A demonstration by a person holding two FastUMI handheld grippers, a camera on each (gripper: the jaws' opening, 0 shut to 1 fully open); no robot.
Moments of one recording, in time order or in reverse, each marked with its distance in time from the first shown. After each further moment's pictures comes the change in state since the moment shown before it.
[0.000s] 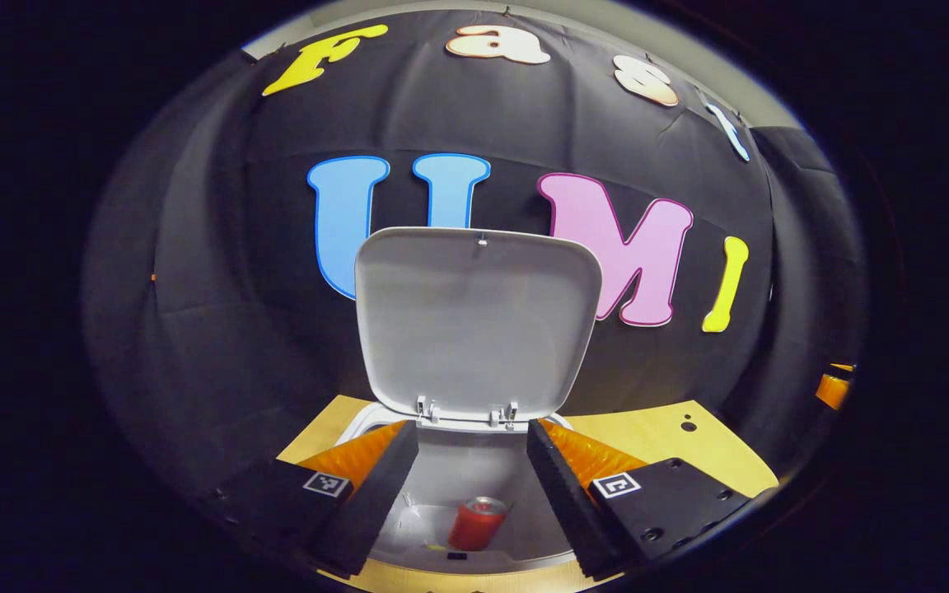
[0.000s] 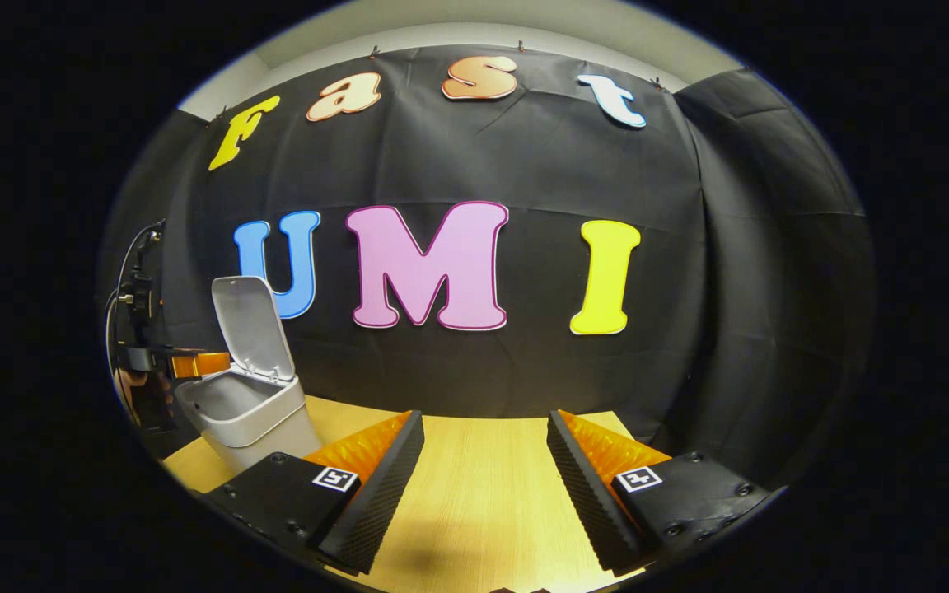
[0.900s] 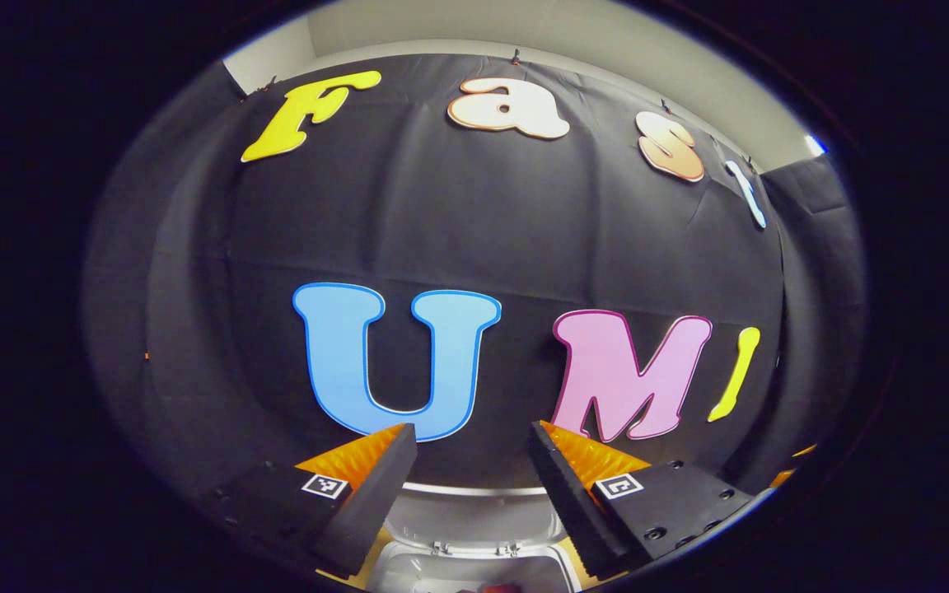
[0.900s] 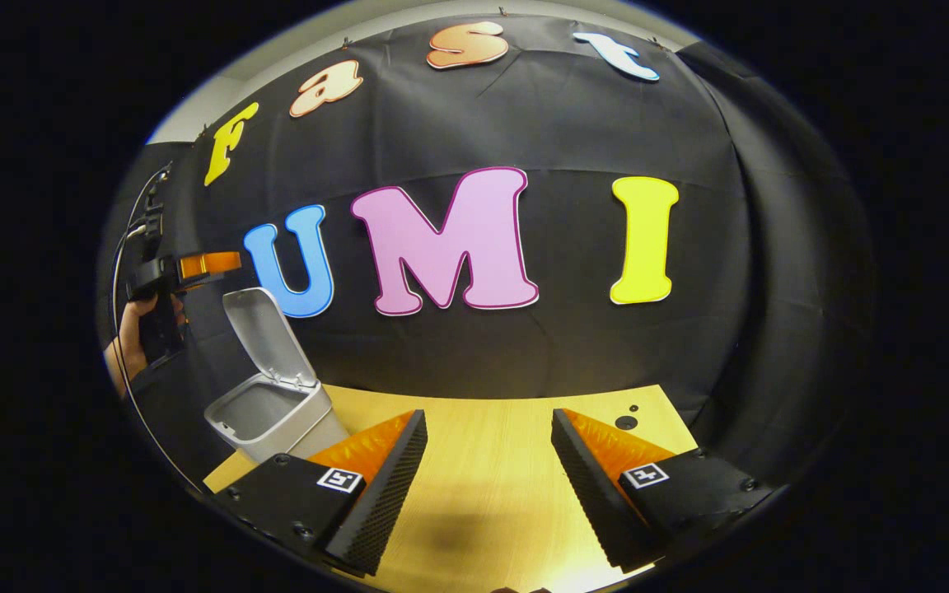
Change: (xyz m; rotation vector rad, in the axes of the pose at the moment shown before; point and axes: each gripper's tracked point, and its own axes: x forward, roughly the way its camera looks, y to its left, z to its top) left arm 0.044 0.006 0.197 0.008 -0.249 -0.021; right arm 0.049 0.002 0.004 0.099 0.129 0.118
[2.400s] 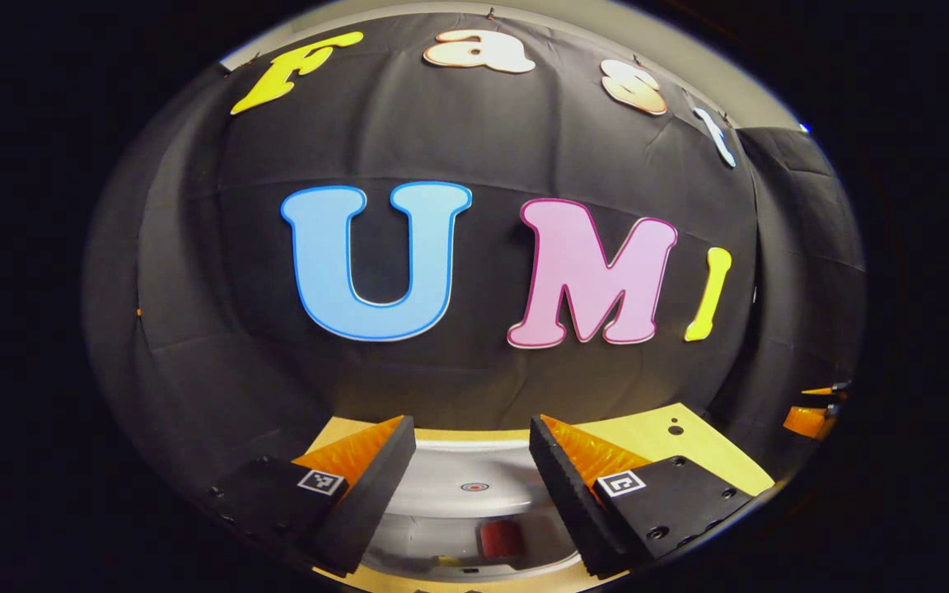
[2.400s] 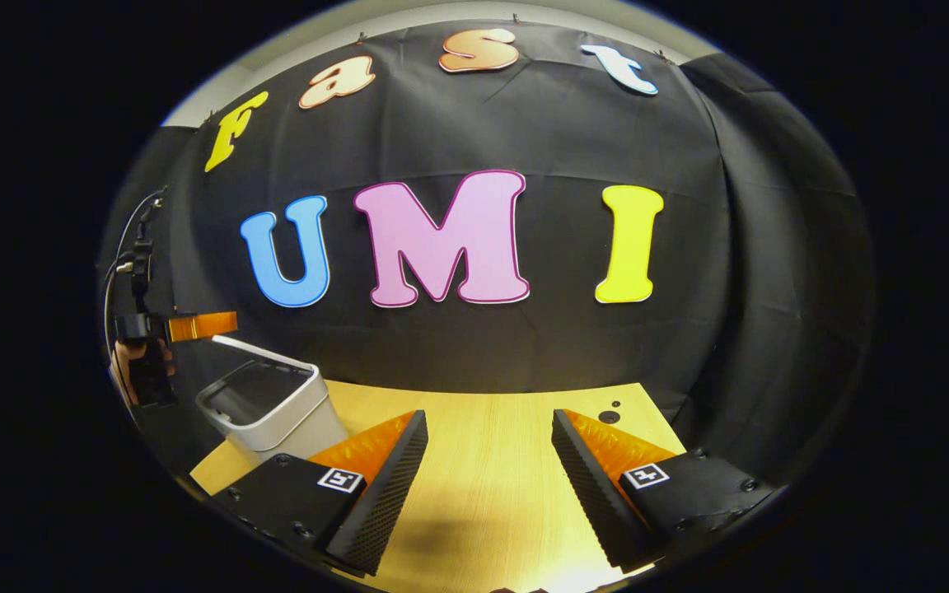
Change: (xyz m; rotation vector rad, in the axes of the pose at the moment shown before) left arm -0.092 -0.016 -0.142 0.023 0.258 -0.066; right arm -0.037 0.023 -0.023 -0.044 -0.009 -0.059
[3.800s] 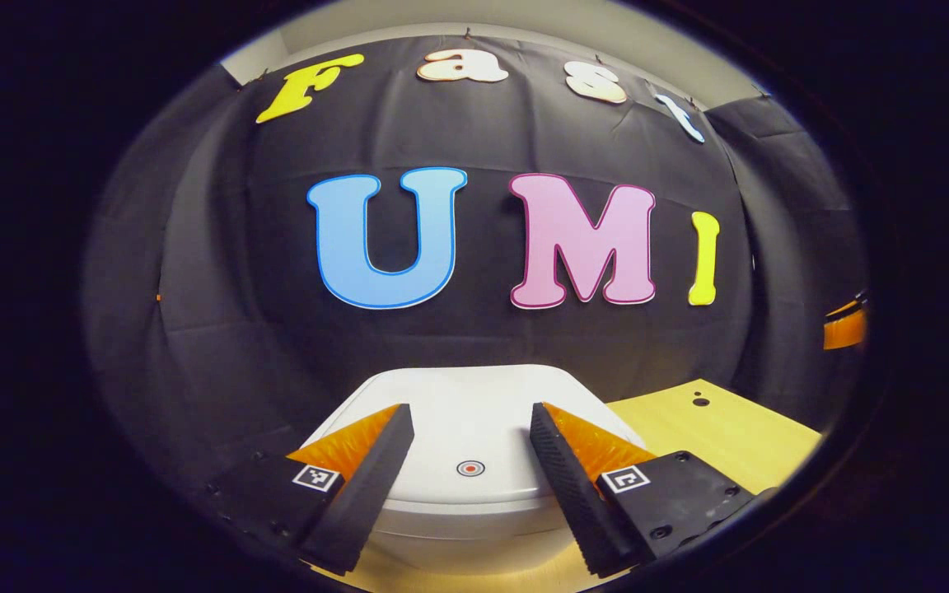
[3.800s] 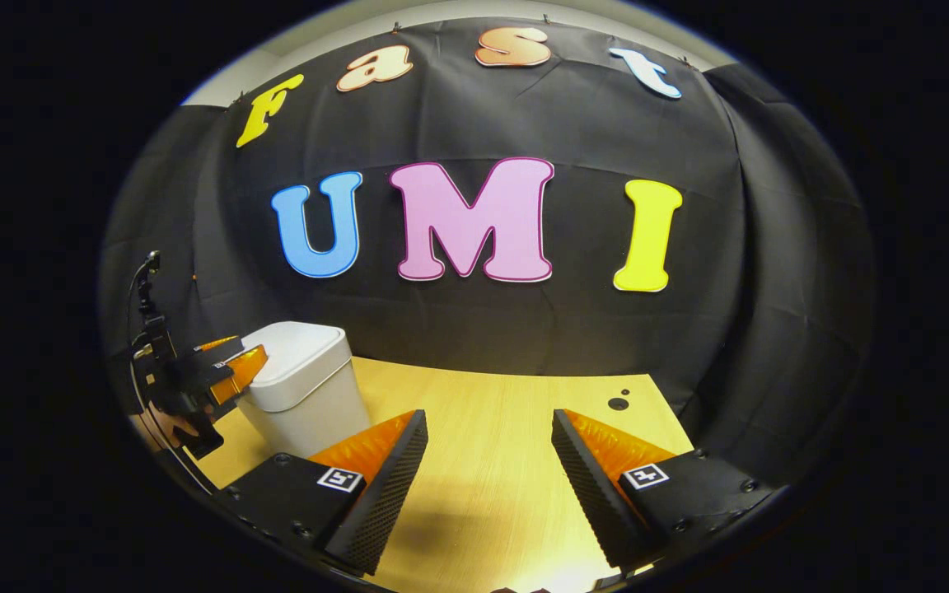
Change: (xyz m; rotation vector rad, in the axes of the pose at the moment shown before) left arm -0.020 0.004 -0.109 0.076 -0.123 0.052; right arm -0.025 0.022 -0.039 -0.057 0.040 0.062
